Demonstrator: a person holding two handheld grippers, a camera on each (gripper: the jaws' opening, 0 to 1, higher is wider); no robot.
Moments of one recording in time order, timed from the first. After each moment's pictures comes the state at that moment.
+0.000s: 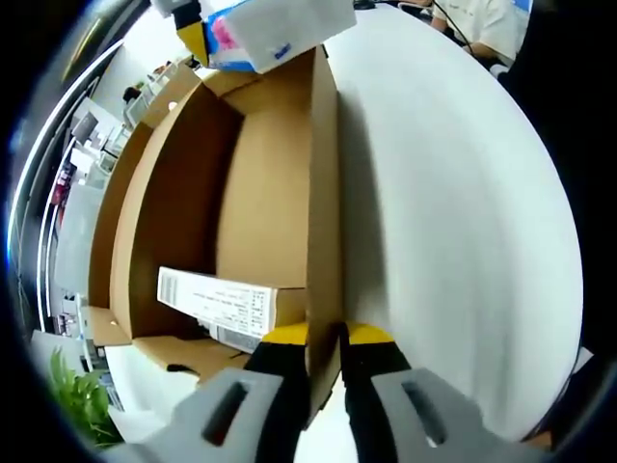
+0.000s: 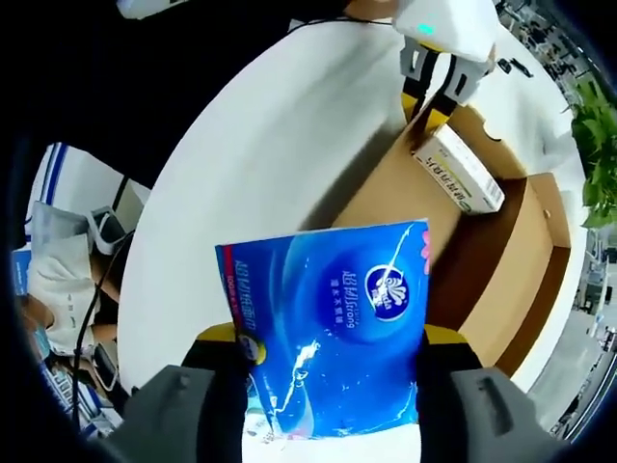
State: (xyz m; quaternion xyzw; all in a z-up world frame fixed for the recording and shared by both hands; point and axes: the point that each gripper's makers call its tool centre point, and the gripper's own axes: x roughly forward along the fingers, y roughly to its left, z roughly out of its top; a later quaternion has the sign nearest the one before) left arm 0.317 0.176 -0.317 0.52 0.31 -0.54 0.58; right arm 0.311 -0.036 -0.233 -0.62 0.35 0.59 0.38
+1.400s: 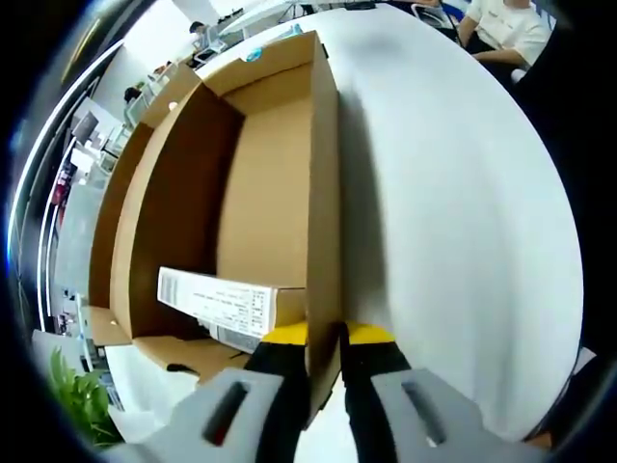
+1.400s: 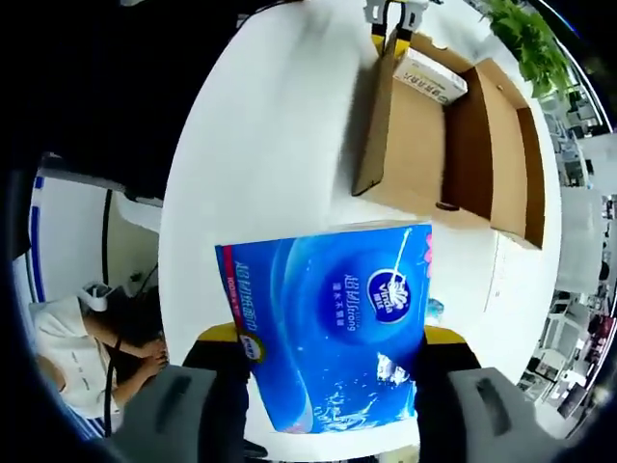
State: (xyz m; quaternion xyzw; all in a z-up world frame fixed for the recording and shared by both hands) left arm 0.315 0.180 -0.318 0.52 0.31 -0.54 0.58; right arm 0.228 -0.181 -0.229 -0.56 0.45 0.46 0.52
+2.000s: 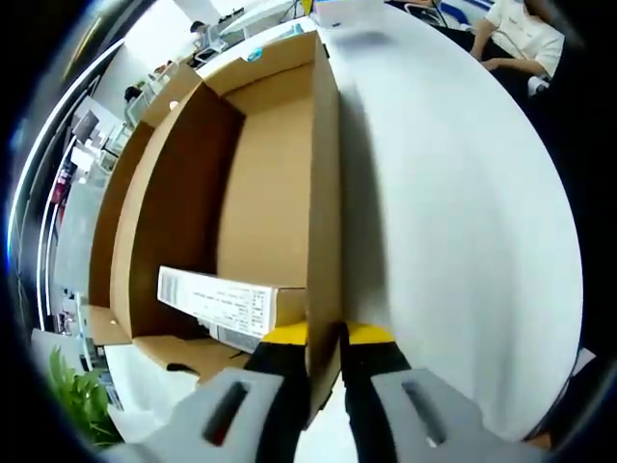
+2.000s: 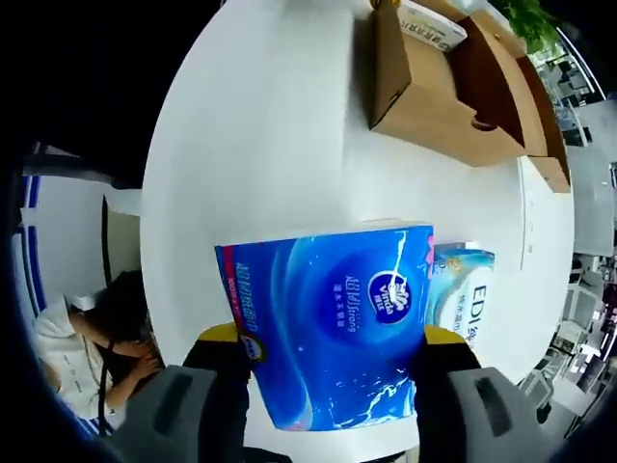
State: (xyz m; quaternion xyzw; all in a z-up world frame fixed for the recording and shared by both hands) left arm 0.313 0.181 -0.318 0.52 0.31 -0.54 0.59; right arm 0.218 -0.229 -0.290 -0.54 0.49 0.43 0.53
